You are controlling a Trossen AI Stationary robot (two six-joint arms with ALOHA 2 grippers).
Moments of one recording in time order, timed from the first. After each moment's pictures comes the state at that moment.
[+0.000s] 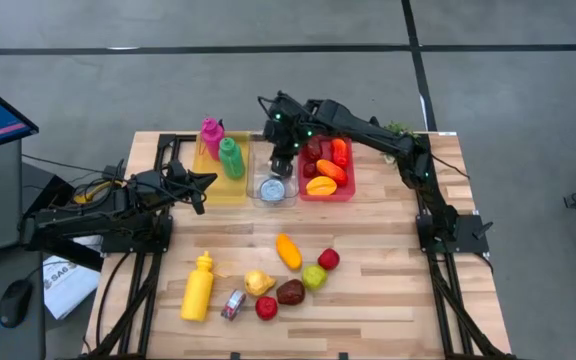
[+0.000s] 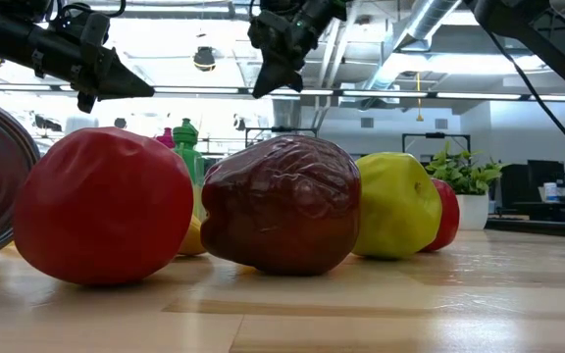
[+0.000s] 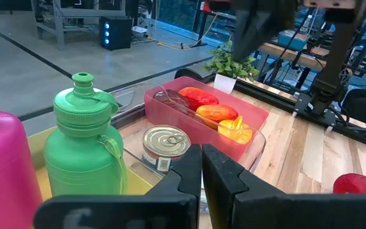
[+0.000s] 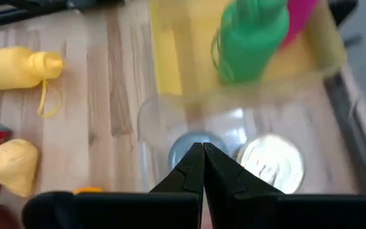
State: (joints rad) left arm 0.28 0.35 0.28 -0.10 -0.29 -0.24; right arm -0.34 2.19 2.35 -1.12 -0.22 -0.09
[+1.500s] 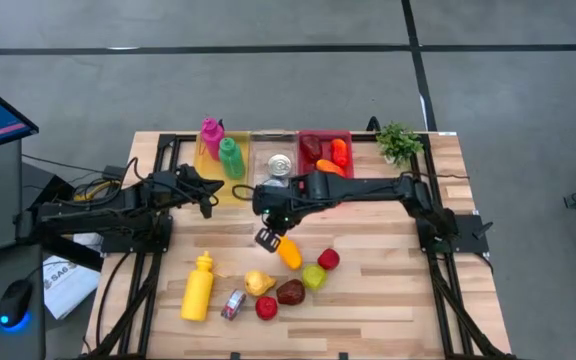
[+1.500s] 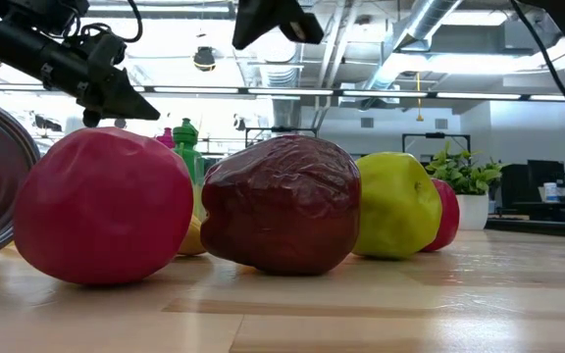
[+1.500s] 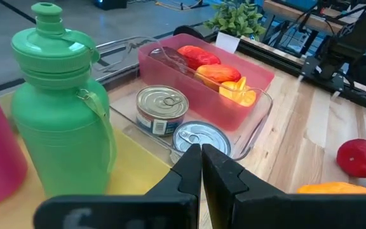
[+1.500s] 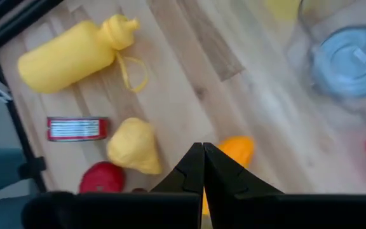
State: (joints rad) left arm 0.28 0.50 0.28 -0.10 -0.25 -0.29; right arm 0.10 2.19 2.35 -1.23 0.03 0.61
